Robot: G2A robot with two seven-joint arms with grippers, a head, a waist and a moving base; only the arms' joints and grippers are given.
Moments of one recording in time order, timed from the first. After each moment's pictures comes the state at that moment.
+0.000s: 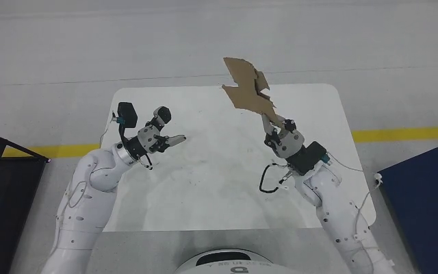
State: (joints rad) left arm 1.40 -1.12 -1.44 -1.56 0.75 -0.92 -0.14; right arm -1.56 -1.16 1.26 -1.78 -1.41 -0.38 -0.76
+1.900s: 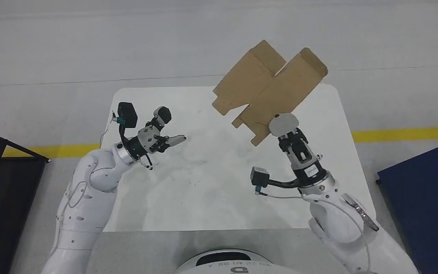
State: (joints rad) left arm 1.40 -1.12 -1.44 -1.56 0.75 -0.92 -0.14; right arm -1.77 -0.92 1.15 -2.23 -3.07 0.28 0.23
